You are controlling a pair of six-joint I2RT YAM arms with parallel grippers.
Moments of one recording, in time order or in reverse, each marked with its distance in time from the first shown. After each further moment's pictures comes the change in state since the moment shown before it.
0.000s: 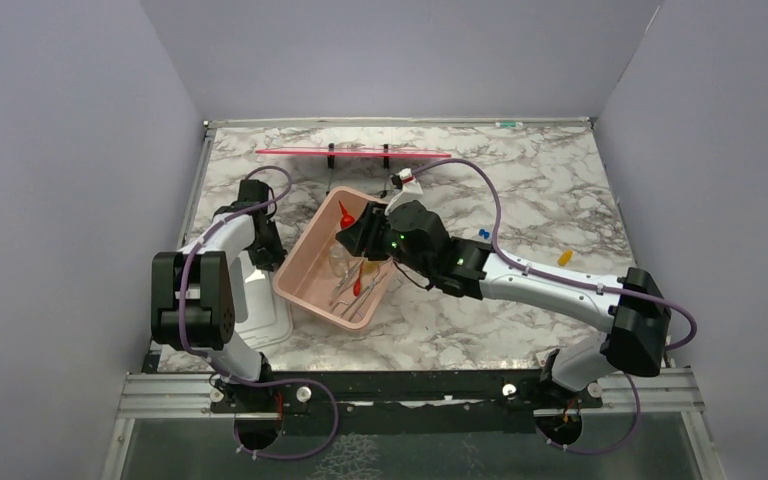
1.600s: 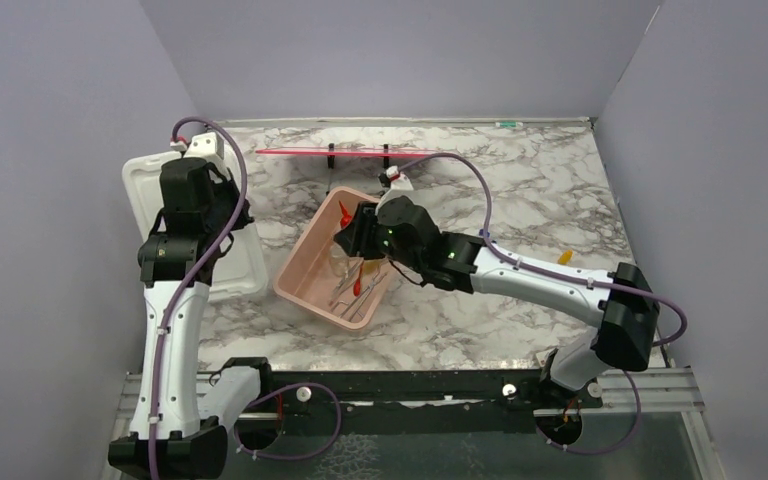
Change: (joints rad) left arm -0.011 -0.643 0.298 -0.187 -0.049 0.131; right arm 0.000 0.067 0.082 -0.079 -0.017 -0.058
